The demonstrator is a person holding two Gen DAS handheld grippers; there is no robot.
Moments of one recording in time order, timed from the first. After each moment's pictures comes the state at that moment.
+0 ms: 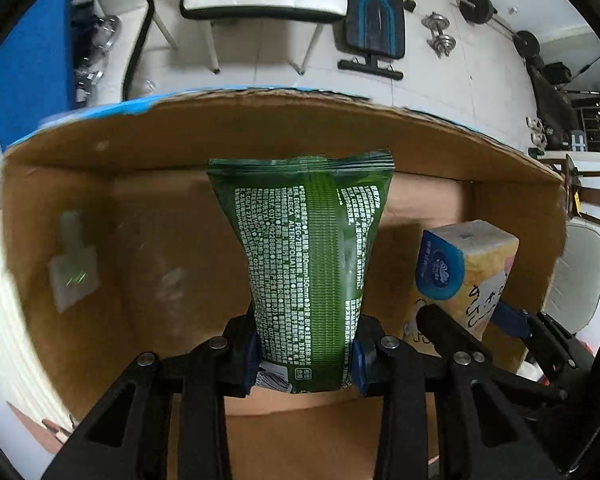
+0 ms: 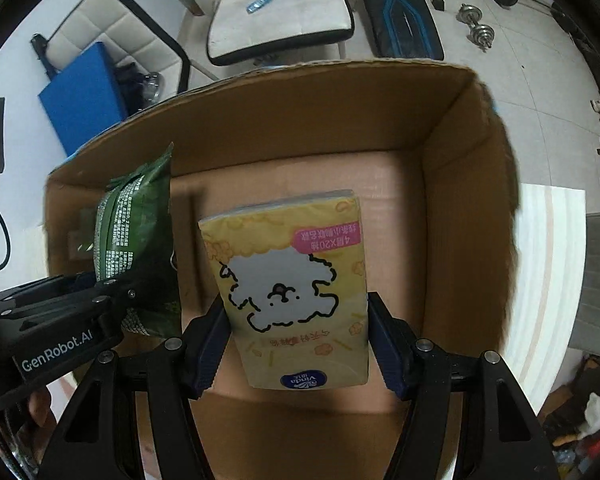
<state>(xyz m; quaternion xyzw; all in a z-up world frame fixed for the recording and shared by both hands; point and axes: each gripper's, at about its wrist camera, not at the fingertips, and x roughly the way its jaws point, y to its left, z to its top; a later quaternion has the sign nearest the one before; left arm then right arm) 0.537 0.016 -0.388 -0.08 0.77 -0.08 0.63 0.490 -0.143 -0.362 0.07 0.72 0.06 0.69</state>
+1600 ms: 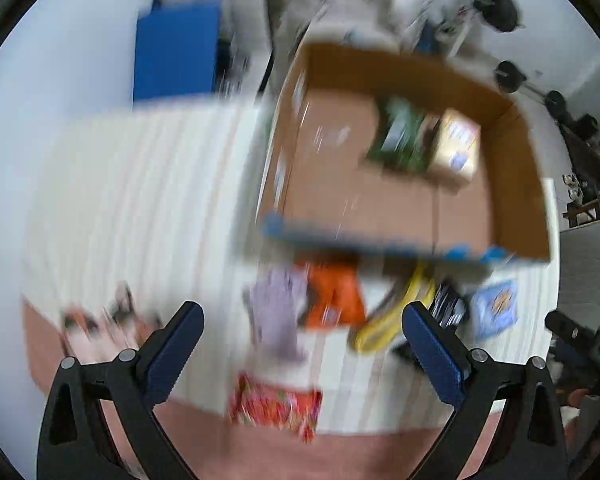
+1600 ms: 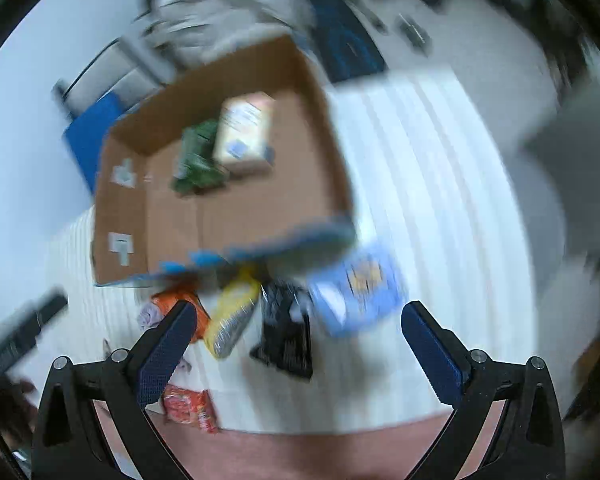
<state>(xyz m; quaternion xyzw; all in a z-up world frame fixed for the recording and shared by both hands) 0.270 0.102 -0.292 -0.07 0.66 0.06 0.75 0.270 -0.224 -0.319 0.23 0.65 -0.02 0.72</state>
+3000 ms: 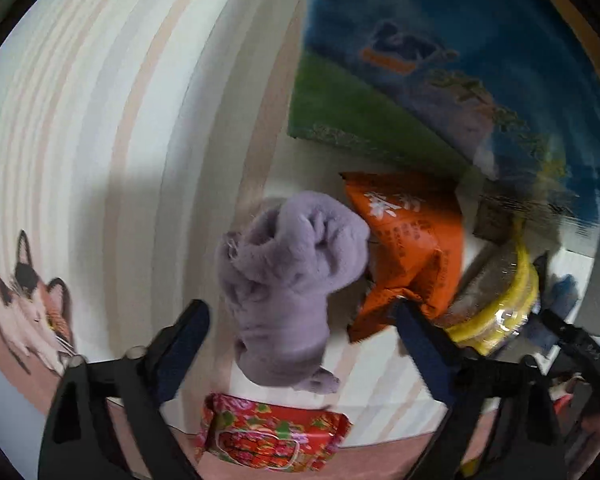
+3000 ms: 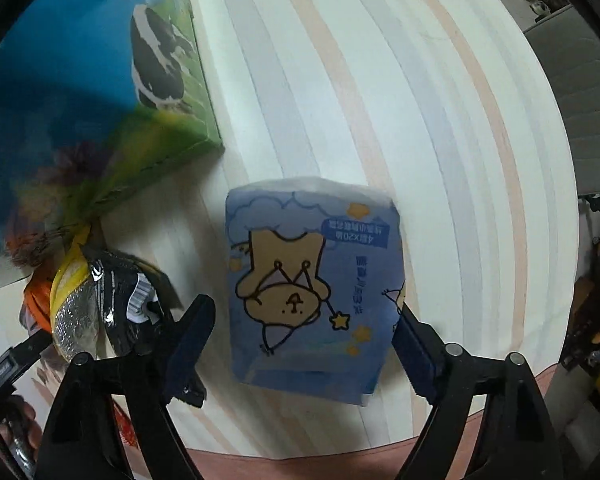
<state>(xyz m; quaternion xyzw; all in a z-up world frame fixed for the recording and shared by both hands) 0.284 0.140 -0.447 -0.15 0.76 0.02 0.64 0.283 -0.259 -0.460 0.14 0.75 -0.06 0.64</state>
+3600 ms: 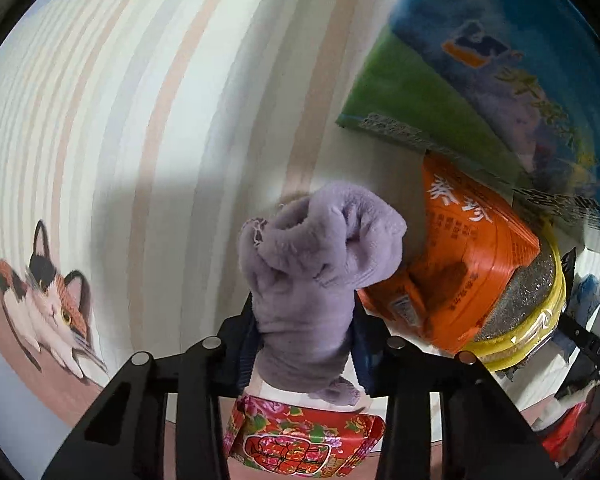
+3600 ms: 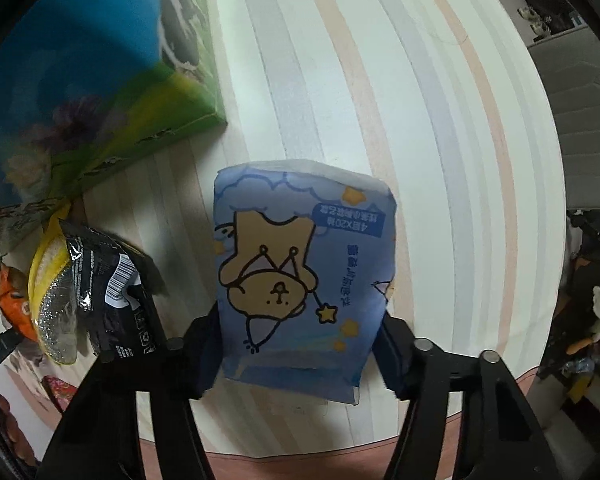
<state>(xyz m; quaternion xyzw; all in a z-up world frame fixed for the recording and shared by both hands) 0.273 0.150 -0.452 -0.11 0.75 0.07 0.65 0.269 -0.223 -0.465 0.08 0.75 -0.07 0.65</state>
